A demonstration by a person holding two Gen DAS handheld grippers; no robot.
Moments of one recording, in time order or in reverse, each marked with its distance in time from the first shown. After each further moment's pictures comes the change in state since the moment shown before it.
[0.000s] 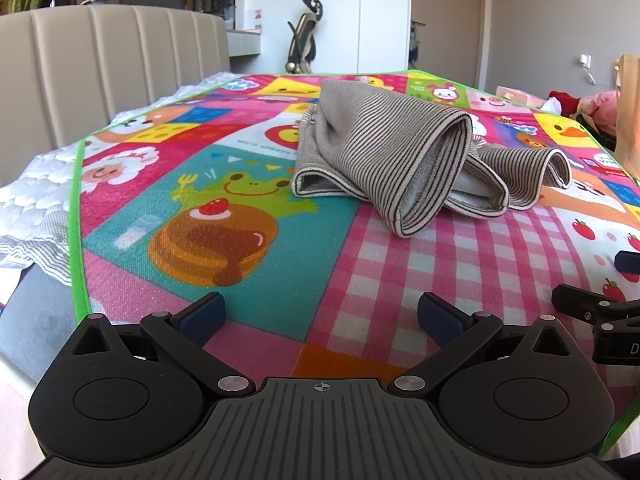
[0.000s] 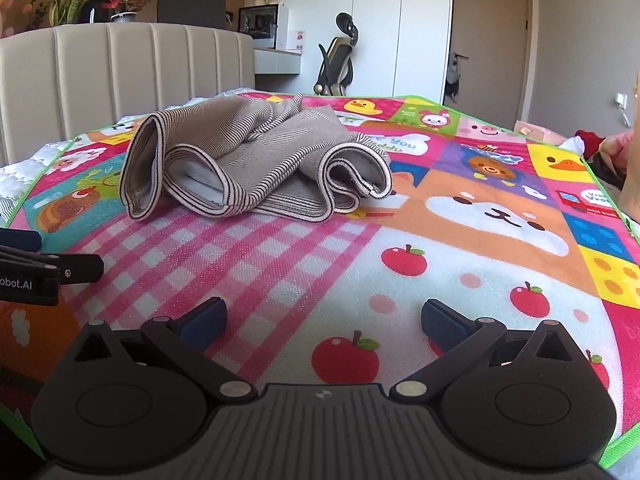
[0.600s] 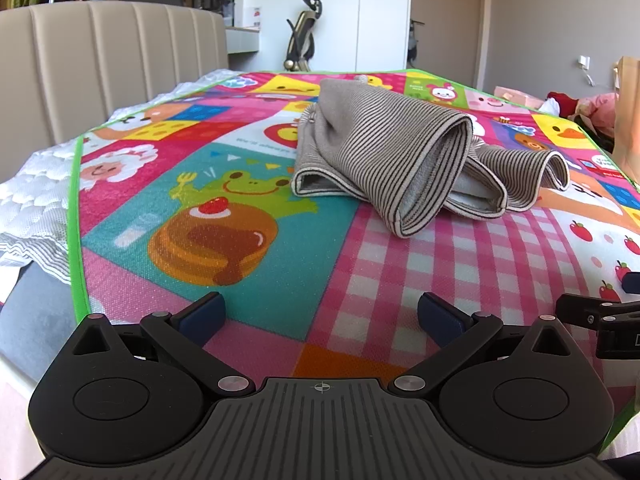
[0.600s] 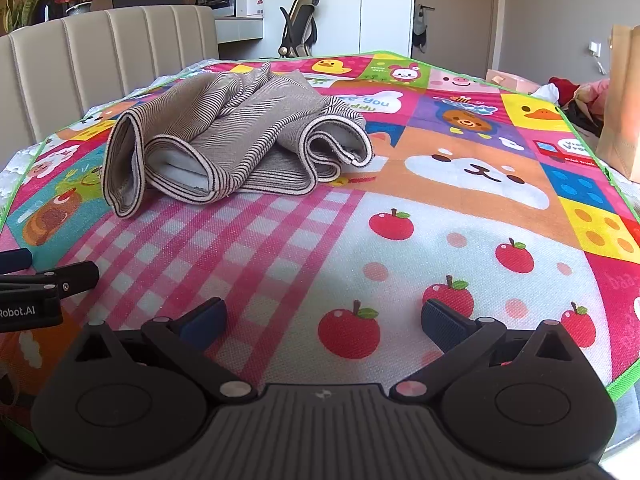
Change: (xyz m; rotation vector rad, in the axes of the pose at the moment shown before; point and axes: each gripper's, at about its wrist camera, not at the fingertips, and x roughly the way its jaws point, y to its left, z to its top) left arm -0.001 0.003 0.003 -0.010 0.011 -0.014; right arm -0.004 0.005 0.010 0.112 0.145 -0.067
